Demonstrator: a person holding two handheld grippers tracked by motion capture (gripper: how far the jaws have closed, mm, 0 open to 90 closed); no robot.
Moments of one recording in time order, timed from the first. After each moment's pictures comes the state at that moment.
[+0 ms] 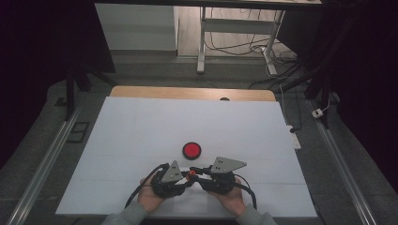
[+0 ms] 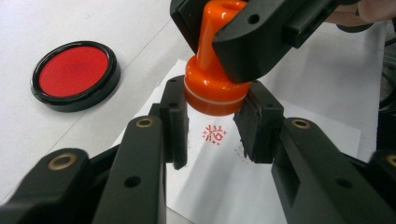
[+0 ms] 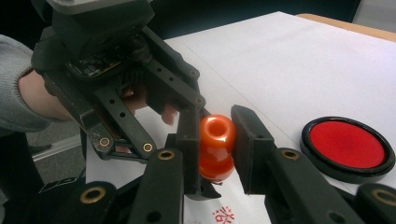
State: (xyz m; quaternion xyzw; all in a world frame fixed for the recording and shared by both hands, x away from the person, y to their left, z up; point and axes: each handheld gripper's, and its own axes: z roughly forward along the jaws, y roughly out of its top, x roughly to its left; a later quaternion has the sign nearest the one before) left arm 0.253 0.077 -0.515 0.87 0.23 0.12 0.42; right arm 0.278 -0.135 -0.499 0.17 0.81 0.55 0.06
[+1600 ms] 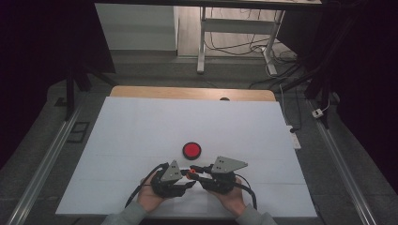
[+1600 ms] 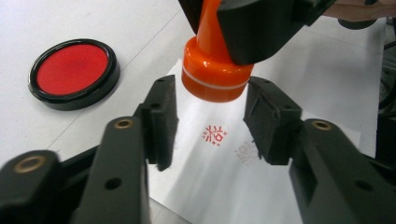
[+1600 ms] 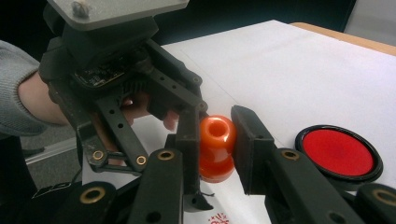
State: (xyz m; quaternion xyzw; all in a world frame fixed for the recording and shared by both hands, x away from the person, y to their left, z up) left arm 0.255 0.078 -0.517 0.87 0.24 0.12 0.42; right arm 0.278 -0.136 -0.494 0.17 0.81 0.56 0.08
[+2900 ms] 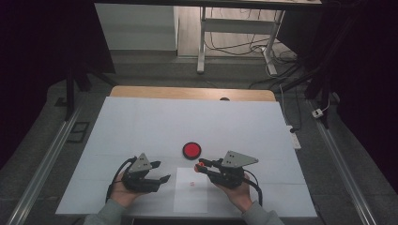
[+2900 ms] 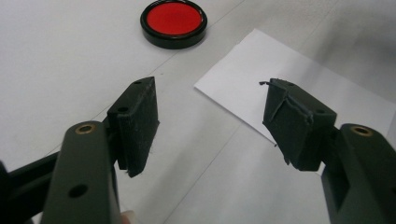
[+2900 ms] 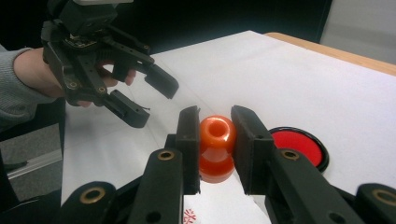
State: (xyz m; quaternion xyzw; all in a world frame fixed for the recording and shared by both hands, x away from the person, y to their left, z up) left arm 0.253 0.158 -0.510 0.83 0.33 0.12 0.42; right arm 0.288 -0.158 -0.483 0.19 0.79 0.57 0.10
